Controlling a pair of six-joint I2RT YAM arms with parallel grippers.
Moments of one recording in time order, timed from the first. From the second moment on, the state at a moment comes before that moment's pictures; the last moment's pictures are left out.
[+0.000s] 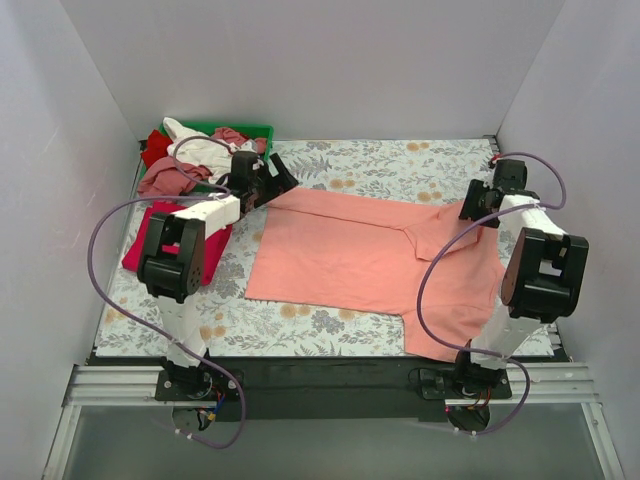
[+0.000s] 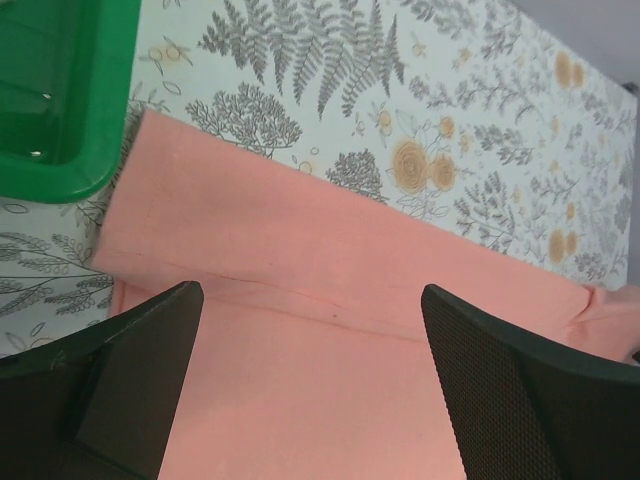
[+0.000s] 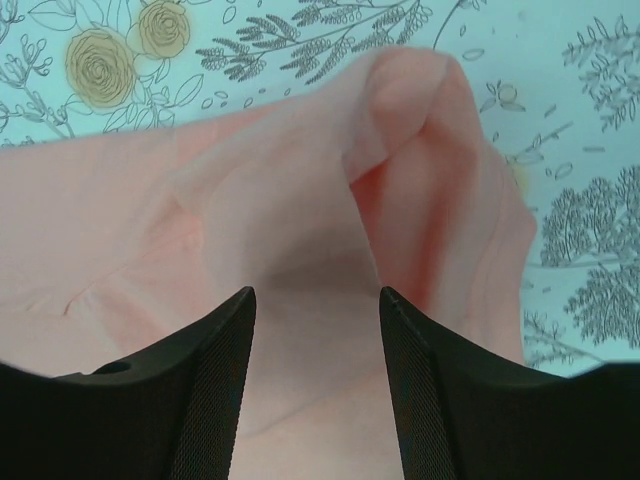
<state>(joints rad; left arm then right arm) -0.26 1.93 1.29 0.09 0.12 -0.68 -0.17 1.70 1.17 -0.39 -0.07 0.15</state>
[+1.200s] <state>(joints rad) -0.27 2.07 1.31 0.13 0.11 -0.68 -0.24 1.58 1.07 -0.49 -0.14 0.22</state>
